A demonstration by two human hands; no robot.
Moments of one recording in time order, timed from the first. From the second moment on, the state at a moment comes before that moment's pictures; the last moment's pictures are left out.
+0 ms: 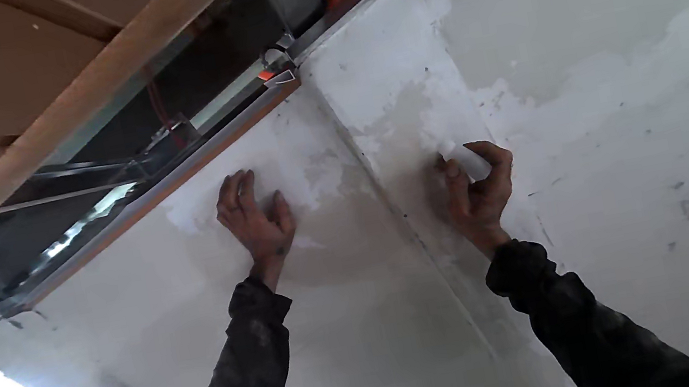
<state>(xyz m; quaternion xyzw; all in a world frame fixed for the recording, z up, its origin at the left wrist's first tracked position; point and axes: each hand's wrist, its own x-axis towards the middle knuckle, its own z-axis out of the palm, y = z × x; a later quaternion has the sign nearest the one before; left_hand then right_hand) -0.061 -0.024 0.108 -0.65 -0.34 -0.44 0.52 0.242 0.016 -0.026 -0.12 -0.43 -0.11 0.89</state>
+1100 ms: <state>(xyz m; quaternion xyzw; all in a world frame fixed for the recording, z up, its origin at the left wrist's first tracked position) -0.047 -0.011 0.055 -0.67 -0.34 -0.33 0.57 0.242 0.019 -0.029 -0.15 -0.44 -0.16 0.87</state>
